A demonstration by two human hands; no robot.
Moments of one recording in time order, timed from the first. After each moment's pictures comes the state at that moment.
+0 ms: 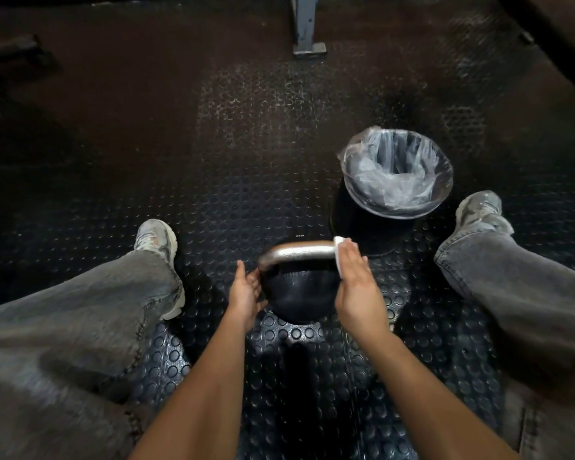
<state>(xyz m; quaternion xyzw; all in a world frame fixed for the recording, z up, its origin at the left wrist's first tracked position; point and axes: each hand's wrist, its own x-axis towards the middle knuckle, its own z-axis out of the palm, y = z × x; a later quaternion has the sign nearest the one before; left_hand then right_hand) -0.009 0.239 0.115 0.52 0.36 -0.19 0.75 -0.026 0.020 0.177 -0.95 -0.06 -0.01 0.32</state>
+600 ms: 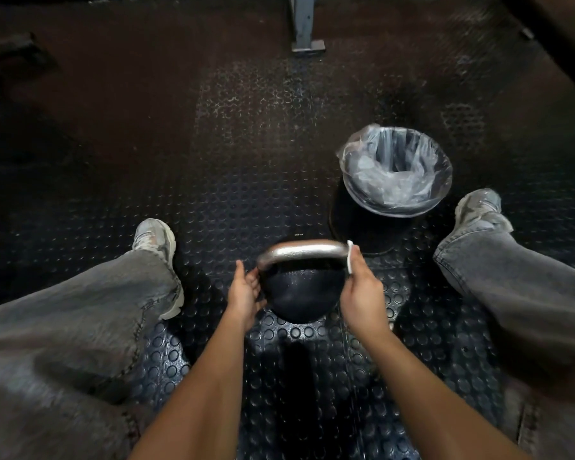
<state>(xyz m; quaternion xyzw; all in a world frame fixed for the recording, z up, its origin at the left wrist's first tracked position) -0.008 0.239 0.107 0.52 0.37 -0.18 0.75 -0.026 0.018 0.179 -0.91 0.08 0.03 0.41</state>
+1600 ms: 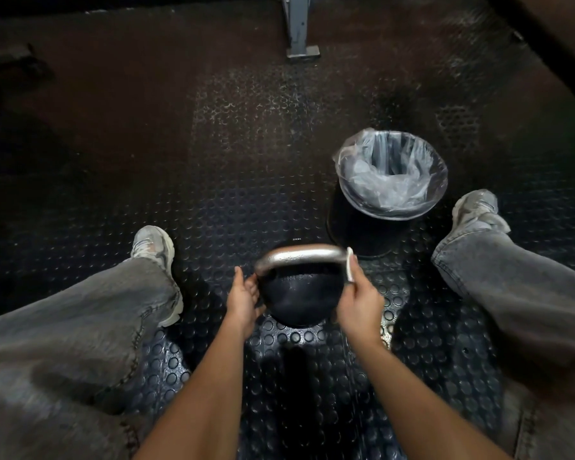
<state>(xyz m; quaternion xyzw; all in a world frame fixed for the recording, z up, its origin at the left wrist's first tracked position) -0.011 0.239 0.105 0.53 0.36 -0.18 0.75 -0.034 0.028 0.181 -0.83 0.20 0.00 0.53</state>
